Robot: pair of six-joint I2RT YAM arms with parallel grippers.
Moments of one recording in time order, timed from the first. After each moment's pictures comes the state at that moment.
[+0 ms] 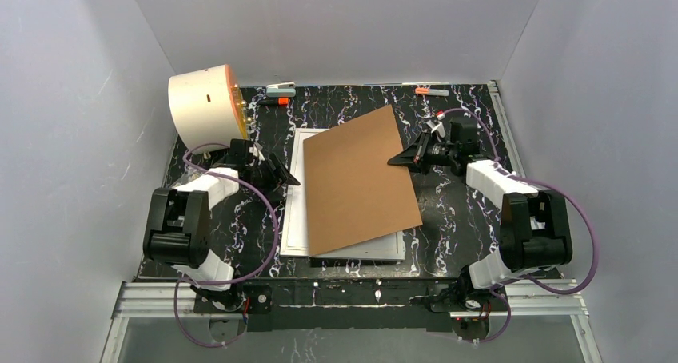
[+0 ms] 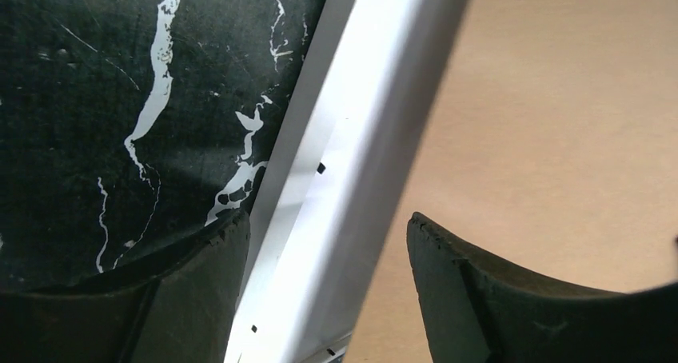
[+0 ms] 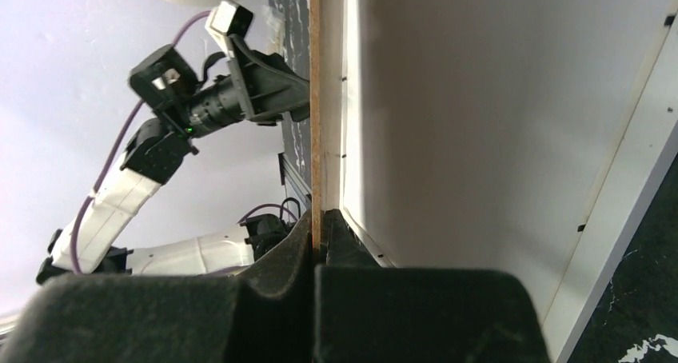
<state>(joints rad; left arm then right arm) -0.11 1.58 0.79 -0.28 0.48 -0.72 0.12 1.51 0.86 0.01 -0.94 0.88</state>
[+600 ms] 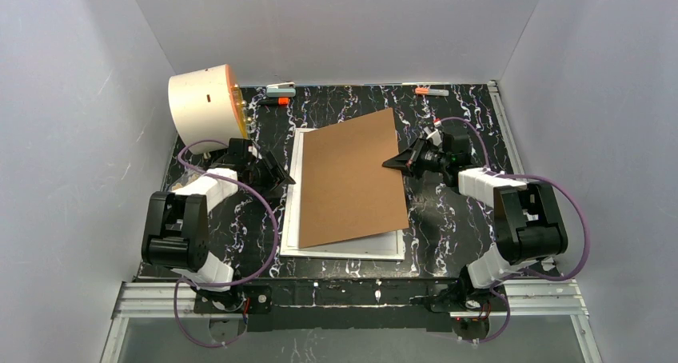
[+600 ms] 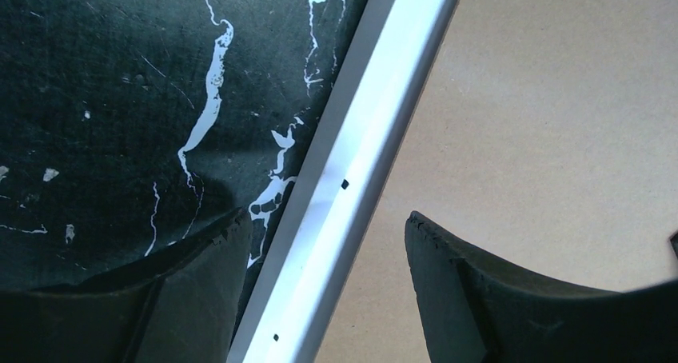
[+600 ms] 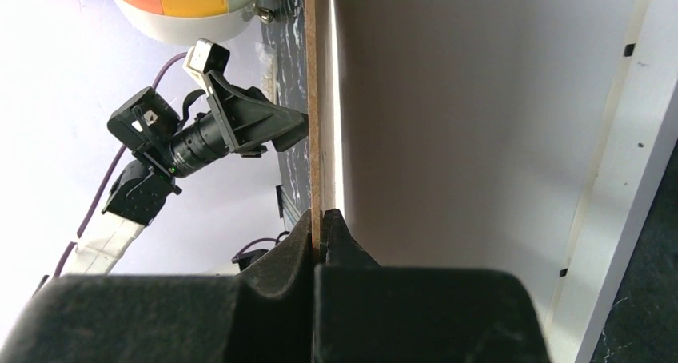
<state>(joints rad) -0.11 1.53 0.79 -0.29 0.37 -0.70 0.18 1.55 0.74 0.28 -0.82 1.01</state>
